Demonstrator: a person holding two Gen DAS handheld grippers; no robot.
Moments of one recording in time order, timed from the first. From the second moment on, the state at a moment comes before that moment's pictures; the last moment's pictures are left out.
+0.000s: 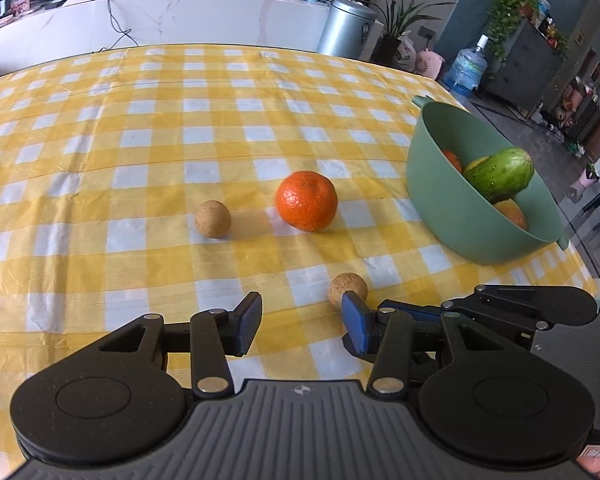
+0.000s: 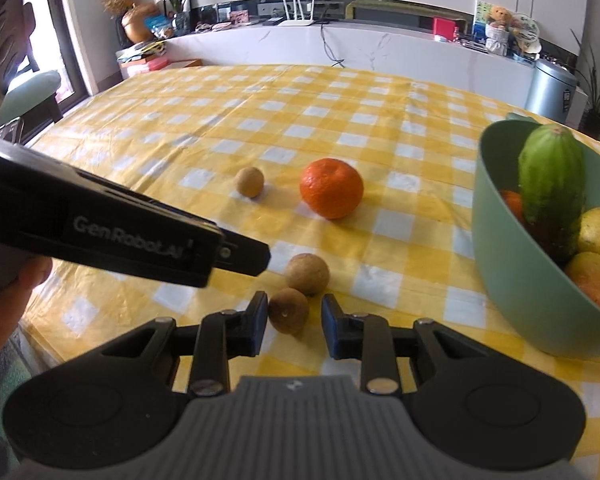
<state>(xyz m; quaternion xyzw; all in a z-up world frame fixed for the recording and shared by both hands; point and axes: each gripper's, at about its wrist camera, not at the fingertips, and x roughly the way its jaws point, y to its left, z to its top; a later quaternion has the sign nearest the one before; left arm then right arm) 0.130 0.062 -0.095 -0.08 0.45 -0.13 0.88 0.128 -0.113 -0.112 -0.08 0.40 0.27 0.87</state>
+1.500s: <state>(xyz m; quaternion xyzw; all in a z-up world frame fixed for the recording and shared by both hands) 0.136 0.027 -0.111 -0.06 0.43 -0.14 0.89 0.138 -0.135 -0.116 -0.04 0.43 0.18 0.88</state>
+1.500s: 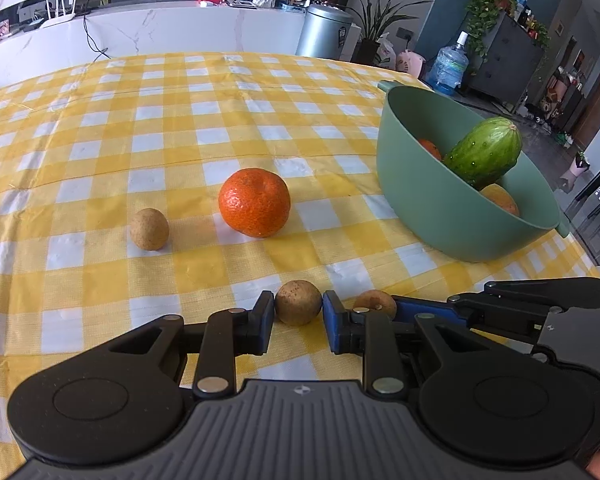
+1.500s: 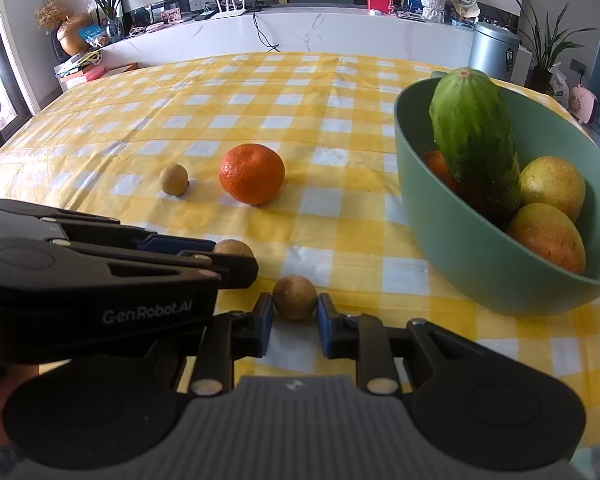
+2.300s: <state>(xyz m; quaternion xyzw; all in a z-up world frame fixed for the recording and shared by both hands) 0.096 0.024 -0.060 -0.07 0.39 -0.10 0.91 0.098 -0.158 -0.077 -0.04 0.36 0.18 0.91</state>
